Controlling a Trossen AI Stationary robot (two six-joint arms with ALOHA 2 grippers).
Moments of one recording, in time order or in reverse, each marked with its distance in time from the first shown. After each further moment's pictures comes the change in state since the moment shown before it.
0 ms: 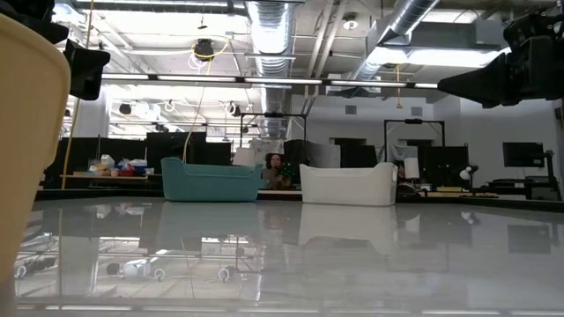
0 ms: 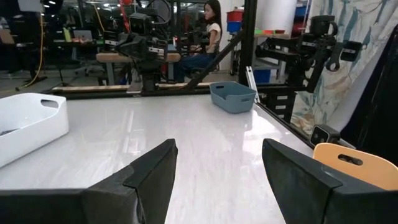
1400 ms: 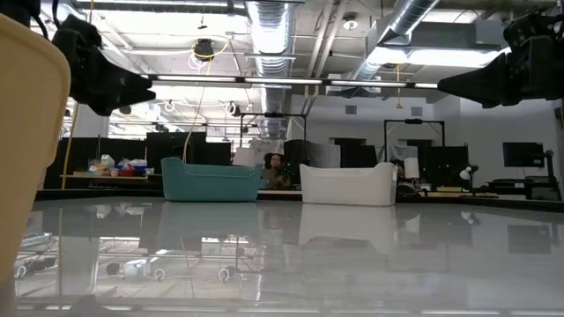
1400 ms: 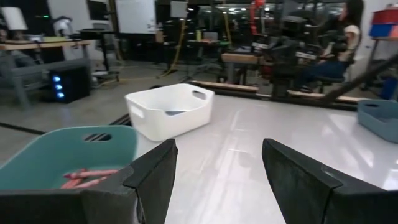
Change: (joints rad) left arm 0.600 -0.005 0.000 -0.004 0.075 0.000; right arm 0.000 0.000 0.000 0.000 0.000 0.000
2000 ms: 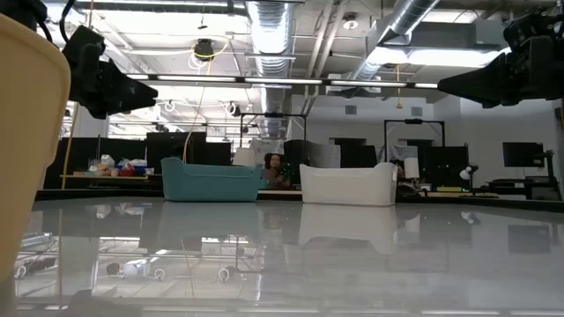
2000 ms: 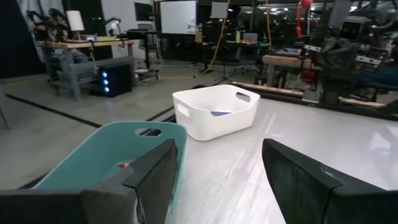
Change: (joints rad) left arm 0.180 0.000 0.000 0.000 0.001 0.000; right arm 0.000 0.000 0.000 0.000 0.000 0.000
